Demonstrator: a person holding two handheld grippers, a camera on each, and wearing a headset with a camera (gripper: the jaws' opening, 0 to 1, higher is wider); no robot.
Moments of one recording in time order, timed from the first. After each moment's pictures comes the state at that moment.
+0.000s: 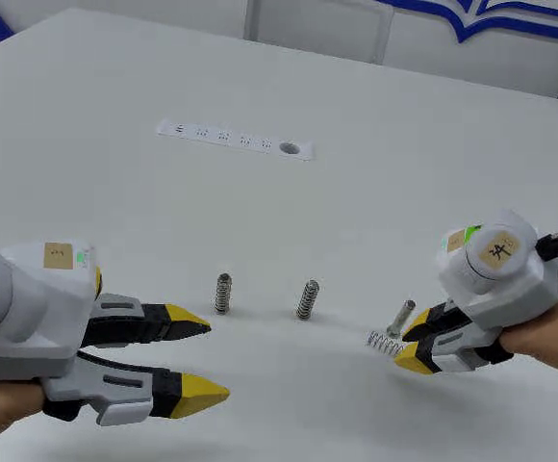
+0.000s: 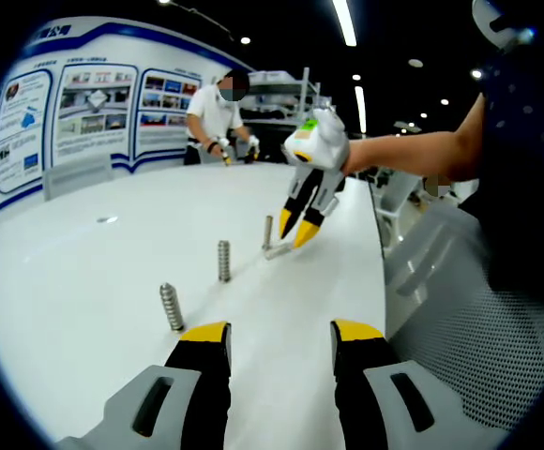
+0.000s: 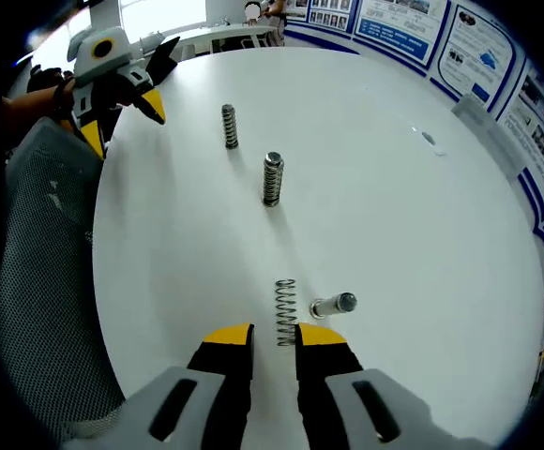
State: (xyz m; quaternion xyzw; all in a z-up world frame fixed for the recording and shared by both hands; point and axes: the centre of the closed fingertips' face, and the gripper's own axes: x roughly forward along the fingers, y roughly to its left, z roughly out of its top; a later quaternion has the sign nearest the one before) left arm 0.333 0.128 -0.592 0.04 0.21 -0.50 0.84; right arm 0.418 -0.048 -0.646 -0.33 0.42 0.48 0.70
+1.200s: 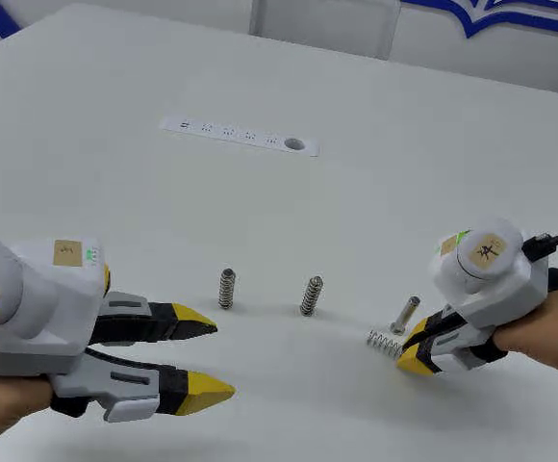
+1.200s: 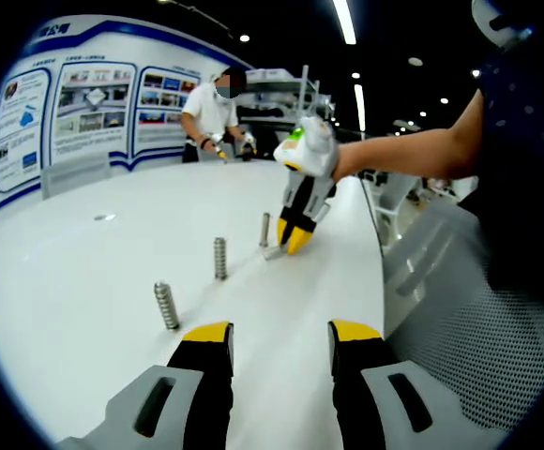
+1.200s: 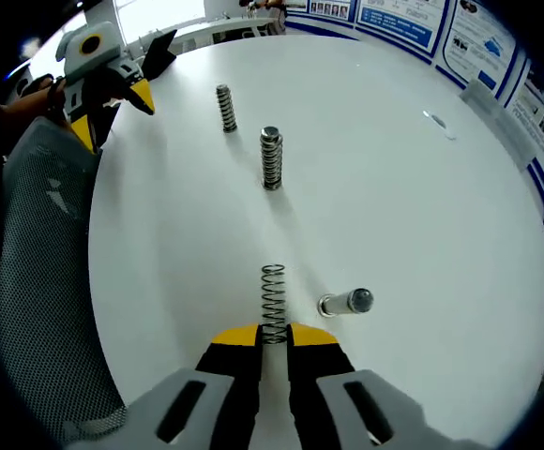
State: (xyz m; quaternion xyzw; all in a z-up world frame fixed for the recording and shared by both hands) left arm 0.332 0.123 -0.594 0.04 0.22 -0.51 0.83; right arm 0.413 -0.042 -0.662 -0.32 0.44 0.49 0.68
